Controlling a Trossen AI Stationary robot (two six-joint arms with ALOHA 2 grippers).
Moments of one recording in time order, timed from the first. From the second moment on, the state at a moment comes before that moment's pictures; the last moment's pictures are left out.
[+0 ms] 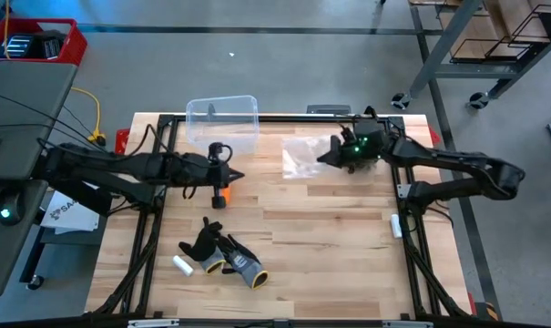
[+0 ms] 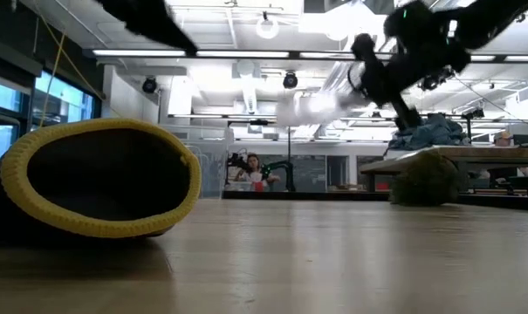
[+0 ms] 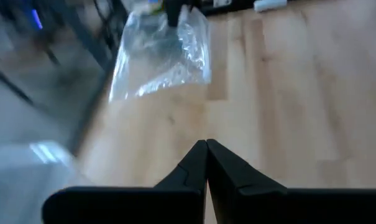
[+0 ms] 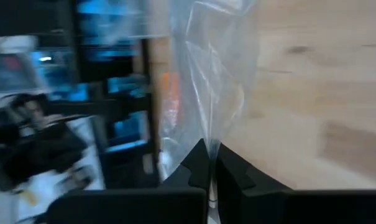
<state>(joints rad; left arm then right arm) -0.07 1.04 0.84 -0.35 -0.33 0.17 -0.49 1.13 0.62 -0.02 -0.39 1.32</state>
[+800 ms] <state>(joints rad) -0.11 1.19 1.01 -0.04 -0.57 1.30 -0.25 1.11 1.06 -0.21 -0.22 1.39</state>
